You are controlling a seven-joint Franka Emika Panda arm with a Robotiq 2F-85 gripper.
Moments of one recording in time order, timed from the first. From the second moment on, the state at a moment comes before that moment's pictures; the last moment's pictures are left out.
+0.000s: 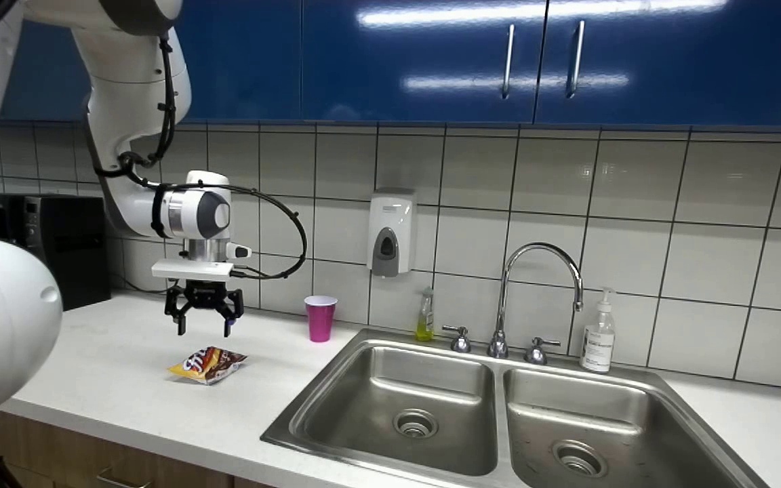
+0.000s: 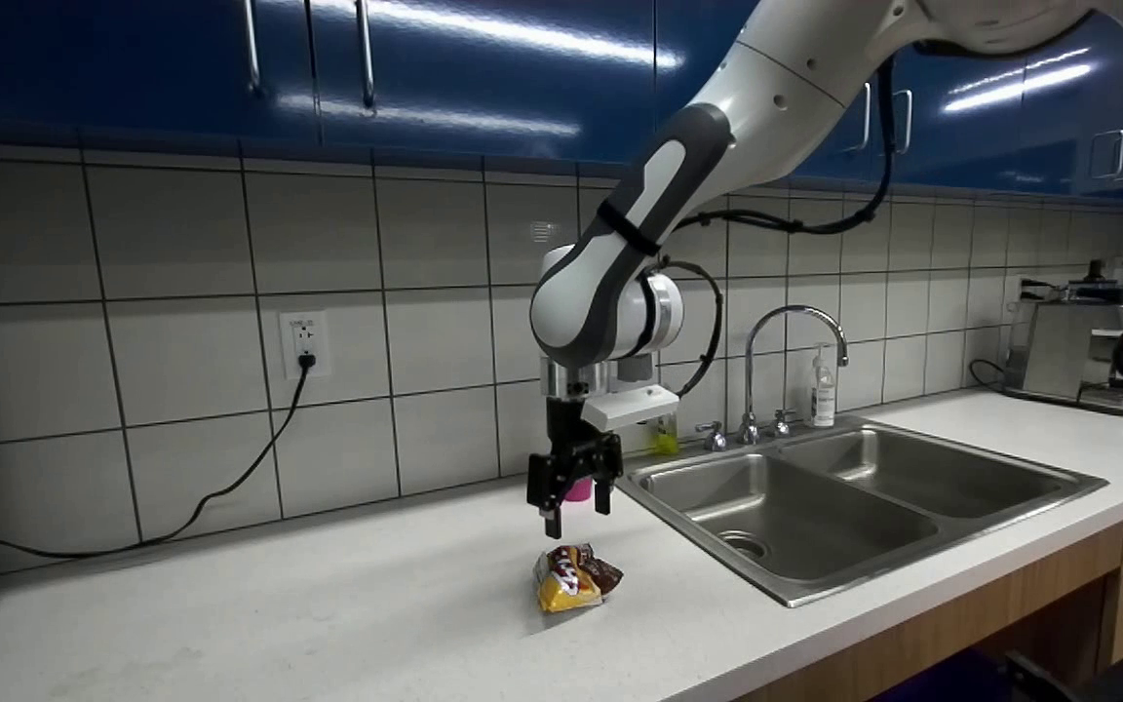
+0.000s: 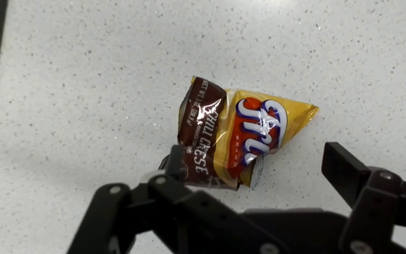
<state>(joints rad) 0.22 0.33 0.17 -2.14 -0.04 2.45 -0.05</state>
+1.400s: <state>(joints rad) 0.23 0.50 0.14 -2.02 -0.04 2.44 0.02</state>
